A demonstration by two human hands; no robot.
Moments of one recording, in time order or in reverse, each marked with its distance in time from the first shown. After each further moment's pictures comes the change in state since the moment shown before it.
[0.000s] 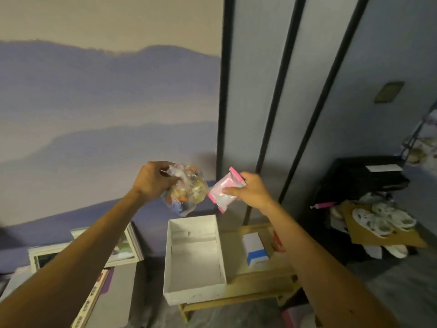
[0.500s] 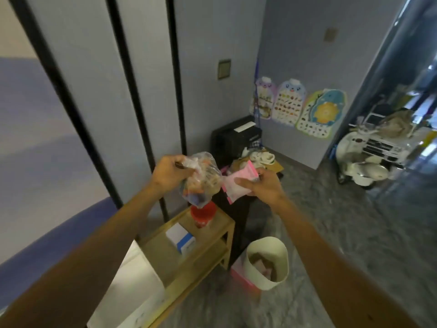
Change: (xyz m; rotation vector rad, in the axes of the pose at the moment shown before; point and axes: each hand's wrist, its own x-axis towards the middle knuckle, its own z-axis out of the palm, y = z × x) left_hand -0.024 0.207 0.205 -0.201 -0.510 0.423; right_hand -0.228 0.087 -0.183 0.169 0.716 0.285
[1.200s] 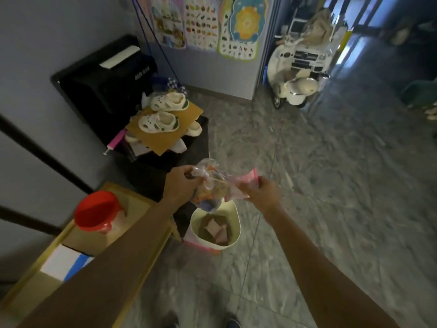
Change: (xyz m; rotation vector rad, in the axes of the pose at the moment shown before) left_hand 0.074 -0.042 0.437 -0.029 -0.395 -0.005; right_hand 0.024 0.328 -0.153 0.116 0.470 0.431
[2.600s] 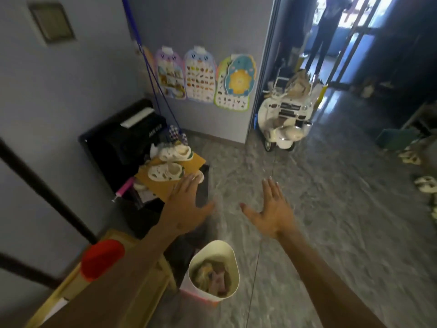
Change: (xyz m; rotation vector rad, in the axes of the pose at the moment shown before) left_hand 0.023 0.061 -0.065 0.461 0.003 0.328; right_hand -0.020 -0.122 -0.033 -0.858 0.081 -0.355
